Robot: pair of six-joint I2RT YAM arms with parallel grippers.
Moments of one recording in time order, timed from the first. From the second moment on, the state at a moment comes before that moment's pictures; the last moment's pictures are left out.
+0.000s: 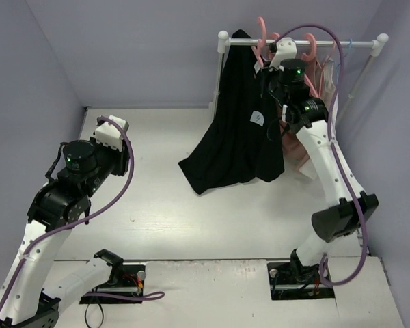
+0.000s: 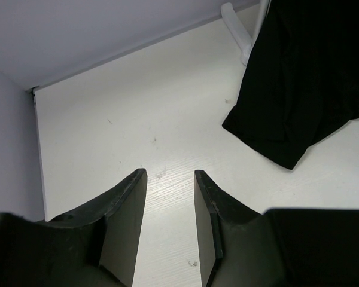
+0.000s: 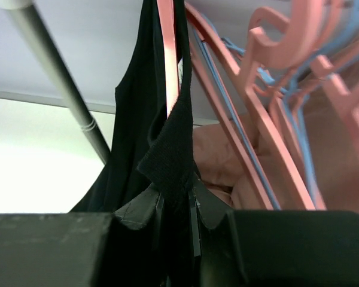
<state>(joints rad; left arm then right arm) -0.44 0.87 1.32 -0.76 -0.15 0.11 0.31 1.64 1.88 -0.48 0.16 0.03</state>
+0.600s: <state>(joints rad) -0.44 0.85 1.23 -0.75 -0.14 0.11 0.31 1.64 1.65 -0.29 0.07 0.11</state>
